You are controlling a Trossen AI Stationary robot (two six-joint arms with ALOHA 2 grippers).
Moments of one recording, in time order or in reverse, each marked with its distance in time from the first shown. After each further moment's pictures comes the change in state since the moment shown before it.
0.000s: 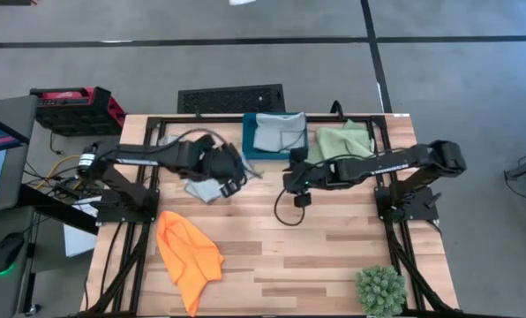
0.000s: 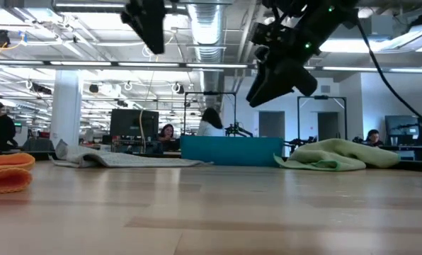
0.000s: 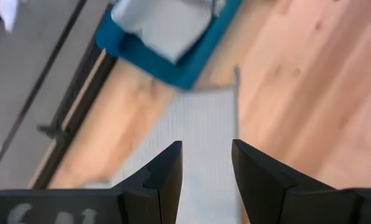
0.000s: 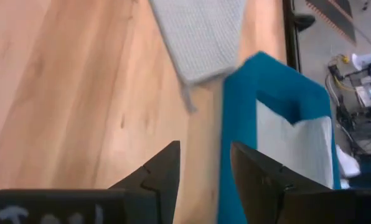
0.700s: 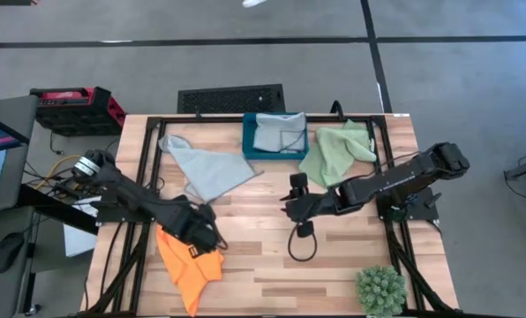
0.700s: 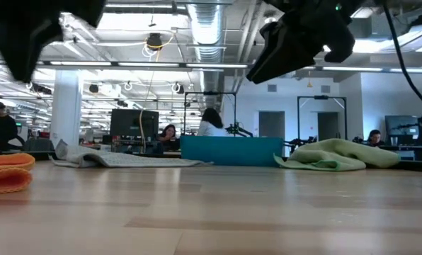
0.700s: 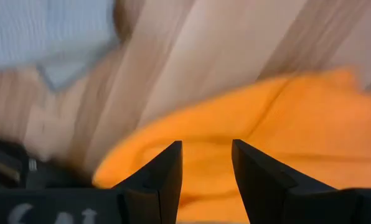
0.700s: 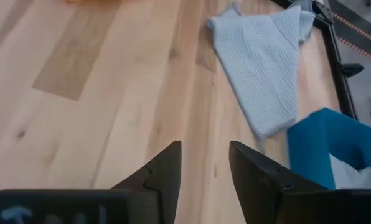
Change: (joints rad) left arm -0.440 0.001 -0.344 -0.052 0.404 -0.531; right arm 0.252 -0.011 0.001 0.043 0.001 0.216
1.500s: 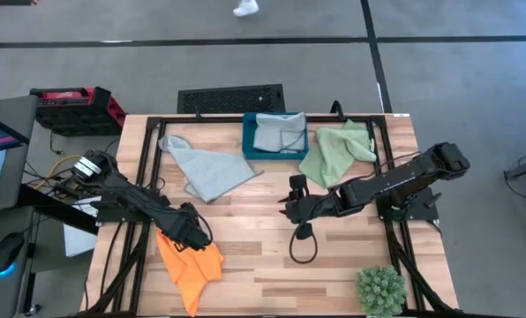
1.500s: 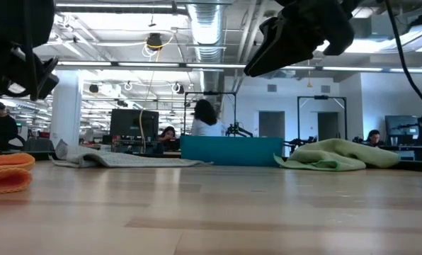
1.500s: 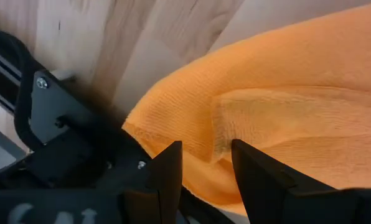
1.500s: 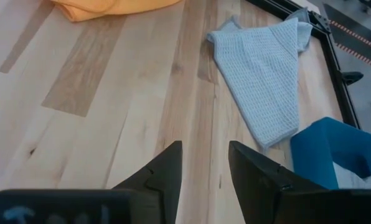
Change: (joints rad) left arm -0.036 0.000 -0.364 0.061 0.112 -0.152; right arm 0.015 0.000 0.000 0.041 0.002 0.019
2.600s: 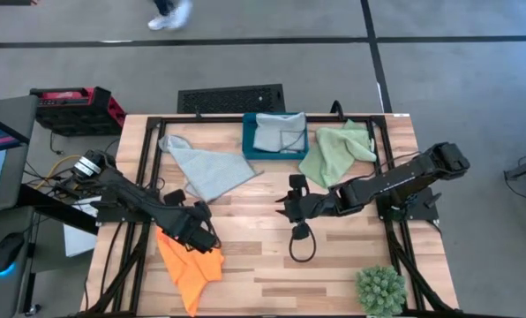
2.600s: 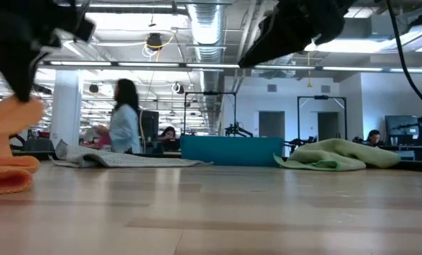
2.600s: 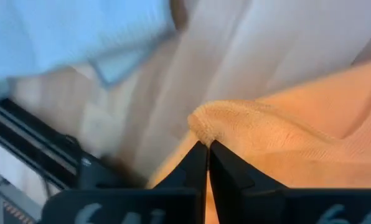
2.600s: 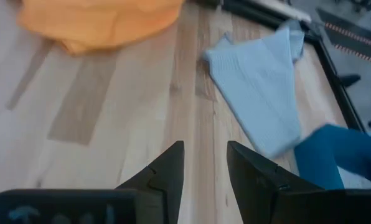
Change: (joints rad) left arm 0.018 0.000 0.279 -0.125 -0.248 0.169; right arm 0.001 0.003 0.000 0.071 -0.004 0.061
